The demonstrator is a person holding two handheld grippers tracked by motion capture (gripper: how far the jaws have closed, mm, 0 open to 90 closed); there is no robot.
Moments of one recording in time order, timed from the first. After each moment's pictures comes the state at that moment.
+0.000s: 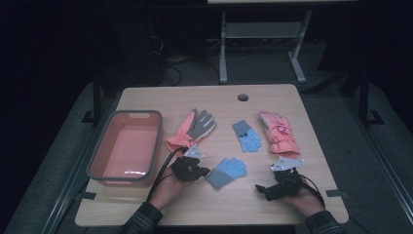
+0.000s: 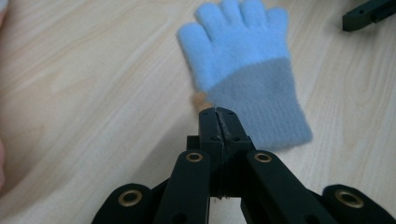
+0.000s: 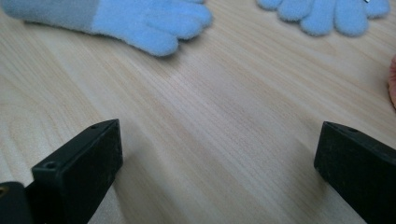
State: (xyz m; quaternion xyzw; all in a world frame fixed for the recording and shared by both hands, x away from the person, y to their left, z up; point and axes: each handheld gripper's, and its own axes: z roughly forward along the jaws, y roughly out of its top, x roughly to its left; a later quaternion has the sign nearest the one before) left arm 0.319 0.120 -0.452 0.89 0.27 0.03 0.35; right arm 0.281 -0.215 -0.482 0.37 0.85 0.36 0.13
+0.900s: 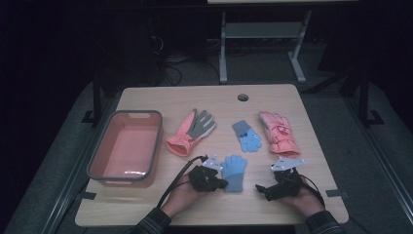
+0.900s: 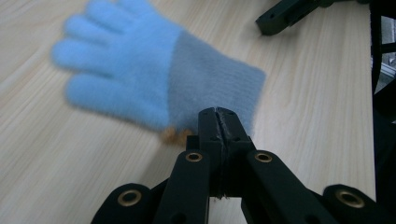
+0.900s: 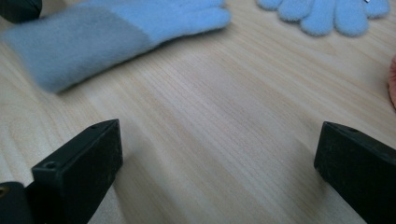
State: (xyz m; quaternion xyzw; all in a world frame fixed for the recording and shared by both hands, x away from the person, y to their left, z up) left arm 0.298 0.067 -0.459 0.91 0.20 -0.02 0.37; right arm 0.281 -0.216 -0.482 0.36 0.85 0.36 0.13
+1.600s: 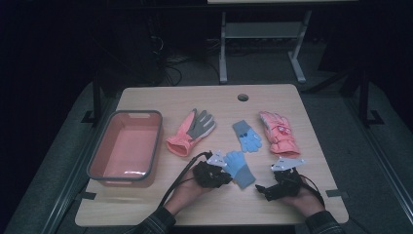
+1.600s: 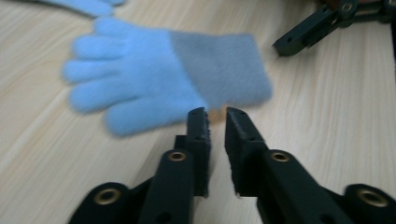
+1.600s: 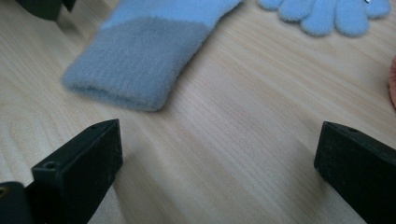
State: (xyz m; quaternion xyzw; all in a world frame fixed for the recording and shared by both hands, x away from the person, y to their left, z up) left arm 0.307 0.068 -0.454 0.91 0.19 0.02 0.38; right arm 0.281 -0.215 -0.482 0.36 0.85 0.36 0.13
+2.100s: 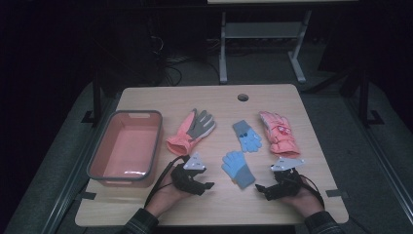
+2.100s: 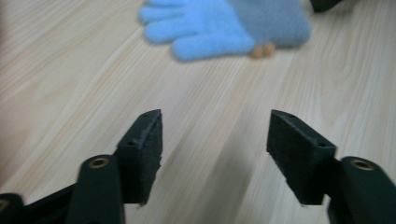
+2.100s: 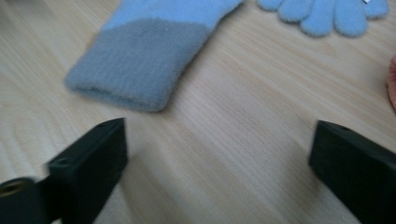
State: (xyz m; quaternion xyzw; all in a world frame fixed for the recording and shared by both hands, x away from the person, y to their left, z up) left arm 0.295 0.128 -0.455 0.90 0.22 0.07 0.37; right arm 0.280 -0.215 -0.480 0.37 0.85 0.36 0.13
